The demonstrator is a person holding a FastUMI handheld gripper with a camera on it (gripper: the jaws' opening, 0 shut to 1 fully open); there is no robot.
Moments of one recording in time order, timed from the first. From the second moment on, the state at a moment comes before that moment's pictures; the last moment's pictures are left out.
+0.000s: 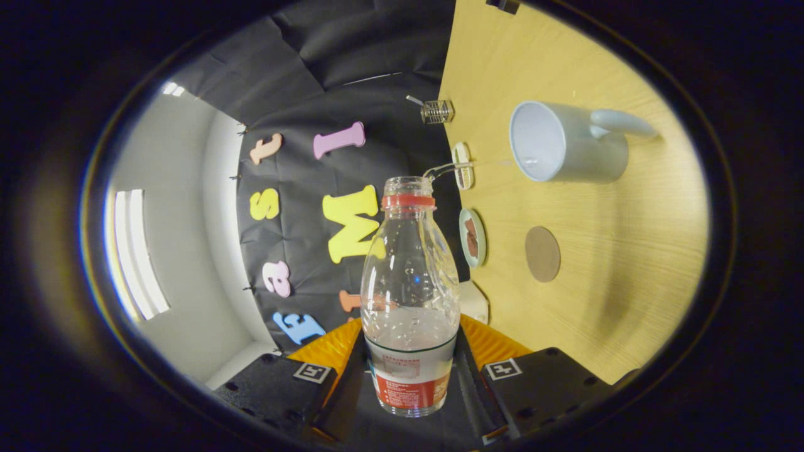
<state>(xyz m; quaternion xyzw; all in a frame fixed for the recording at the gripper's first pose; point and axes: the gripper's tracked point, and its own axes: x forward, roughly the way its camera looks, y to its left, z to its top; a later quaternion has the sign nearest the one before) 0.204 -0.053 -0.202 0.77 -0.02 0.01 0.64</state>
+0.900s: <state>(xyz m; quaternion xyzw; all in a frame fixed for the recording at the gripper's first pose) 0.208 -0.061 -0.180 0.83 -0.02 0.02 0.56</state>
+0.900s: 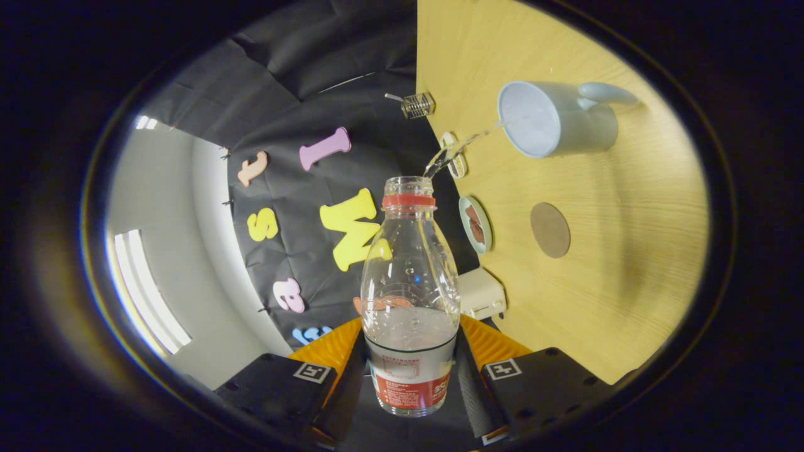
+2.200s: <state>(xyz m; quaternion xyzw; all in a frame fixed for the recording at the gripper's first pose) 0.210 -0.078 -0.138 0.89 -0.03 0.05 0.45</state>
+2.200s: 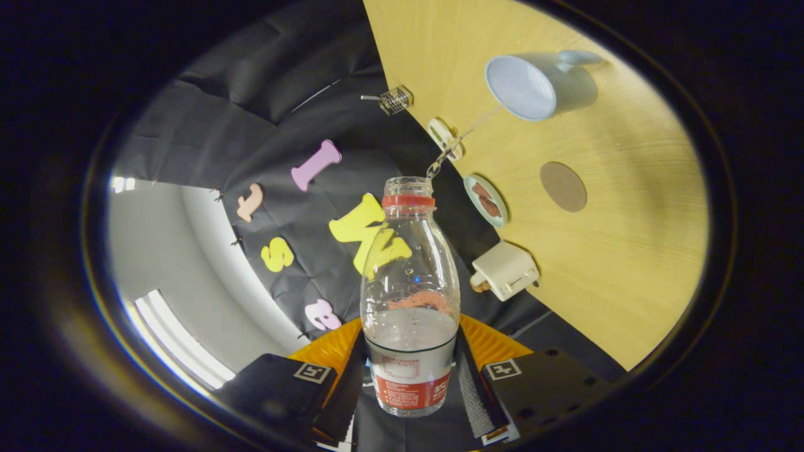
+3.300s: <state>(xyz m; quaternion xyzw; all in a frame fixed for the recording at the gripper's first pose) 0.212 -0.098 -0.137 0.90 -0.01 0.05 0.44</state>
